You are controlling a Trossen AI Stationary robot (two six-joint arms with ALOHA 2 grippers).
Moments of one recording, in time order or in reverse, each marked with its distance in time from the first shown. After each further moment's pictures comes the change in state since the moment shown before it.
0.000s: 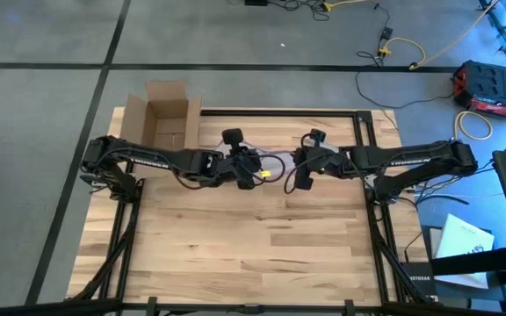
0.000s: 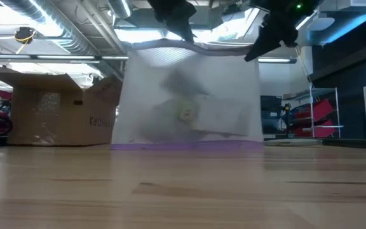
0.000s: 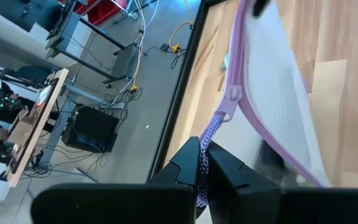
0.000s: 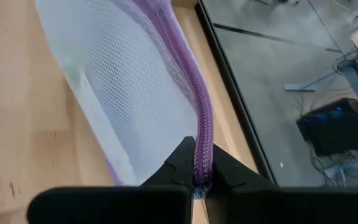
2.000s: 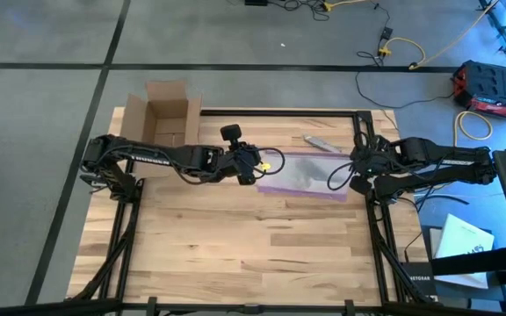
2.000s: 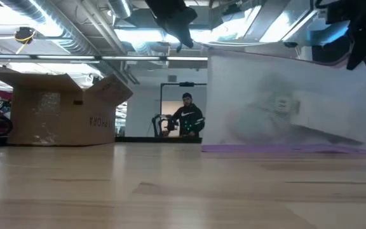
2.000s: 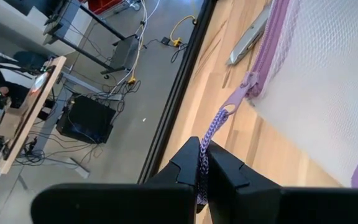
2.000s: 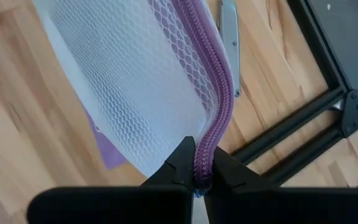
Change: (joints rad) left arm 0.042 0.000 -0.003 -0.001 0.020 -0.043; right arm 0.002 -0.422 0.000 -0.965 -0.178 0.551
